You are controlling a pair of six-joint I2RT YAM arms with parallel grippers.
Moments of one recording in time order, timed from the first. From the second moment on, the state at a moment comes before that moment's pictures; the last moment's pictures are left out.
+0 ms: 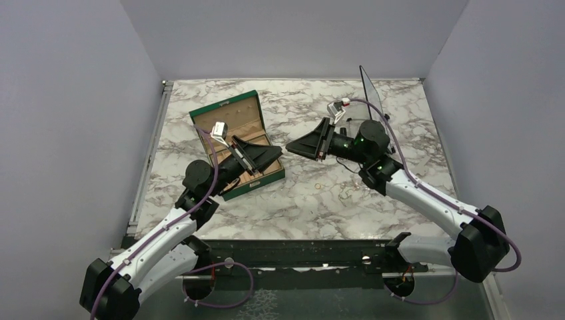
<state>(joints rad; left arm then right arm) -0.58 0.83 0.49 0.60 0.32 -1.42 0.64 1.22 0.82 0.50 -0.59 1.23</state>
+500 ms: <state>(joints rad) -0.56 0.86 0.50 0.33 0.26 -1.34 0.63 1.22 0.93 0.02 -0.47 0.84</state>
